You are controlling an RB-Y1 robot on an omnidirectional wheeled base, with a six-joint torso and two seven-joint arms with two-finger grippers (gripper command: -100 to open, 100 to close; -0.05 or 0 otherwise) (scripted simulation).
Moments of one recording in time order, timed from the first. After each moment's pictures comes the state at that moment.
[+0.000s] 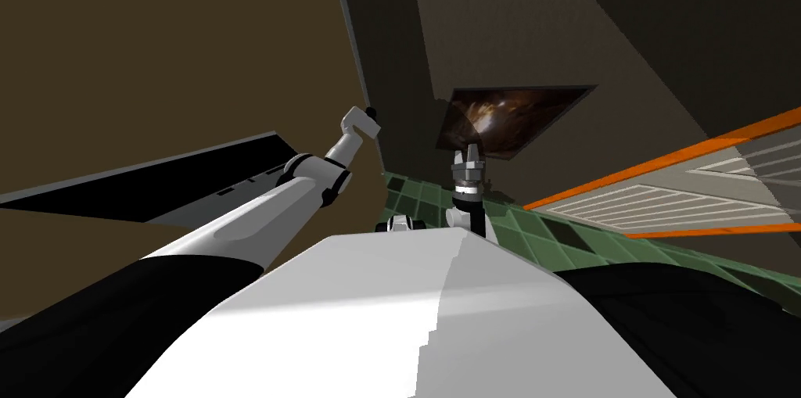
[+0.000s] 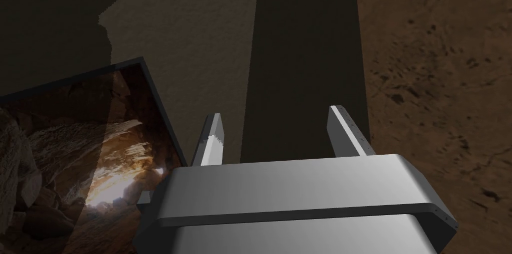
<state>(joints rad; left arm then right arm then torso) -1.27 0.32 -0.32 -0.86 -0.14 0.80 0.13 0.46 -0.04 0.01 -2.28 0.04 -0.48 -0.07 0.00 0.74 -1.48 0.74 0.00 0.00</state>
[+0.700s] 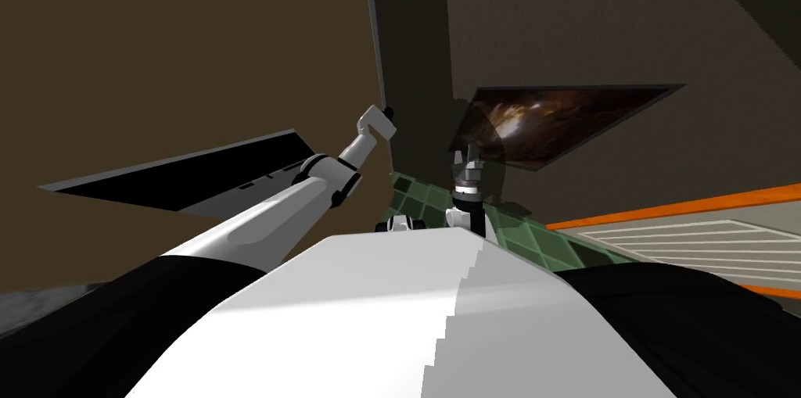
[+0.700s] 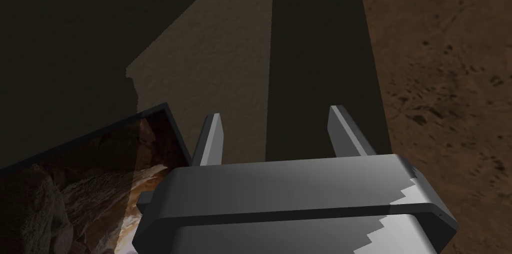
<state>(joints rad) -1.29 0.20 -0.38 -0.93 -0.17 0.86 0.17 0.46 -0.04 0.01 -2.28 0.04 -0.48 -0.07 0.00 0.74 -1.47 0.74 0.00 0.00</state>
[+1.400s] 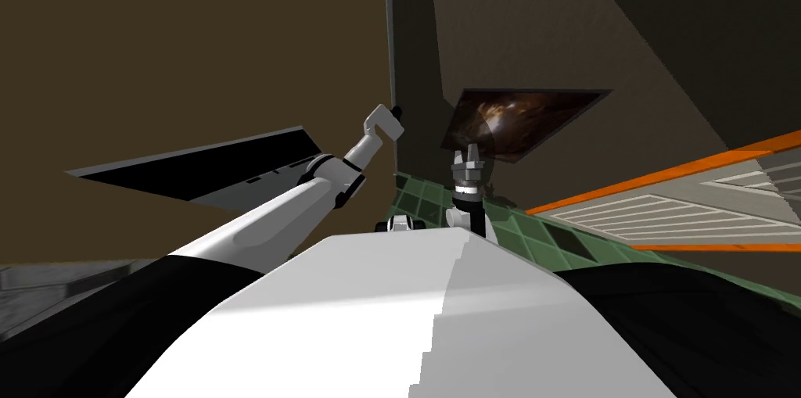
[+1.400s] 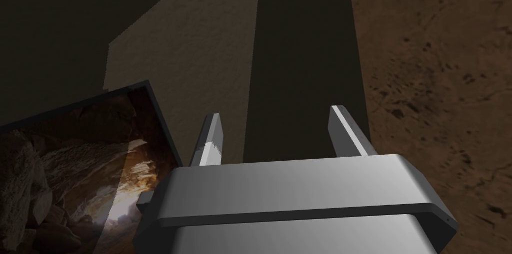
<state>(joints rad) -1.30 0.15 -0.41 -0.98 -0.13 0.88 0.13 0.46 -0.04 0.01 -2.28 0.04 -0.48 -0.07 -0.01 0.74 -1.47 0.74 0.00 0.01</state>
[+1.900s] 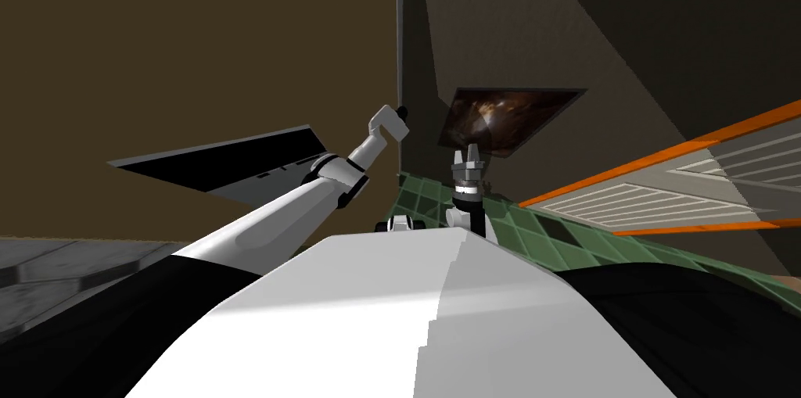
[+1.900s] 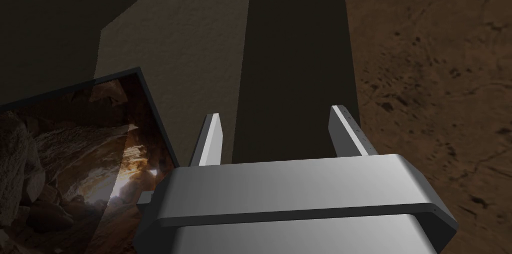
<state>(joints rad) -1.32 0.12 -0.42 -0.97 -0.11 0.86 0.12 0.46 -0.04 0.01 -2.28 0.04 -0.48 -0.07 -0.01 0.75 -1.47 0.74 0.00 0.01</state>
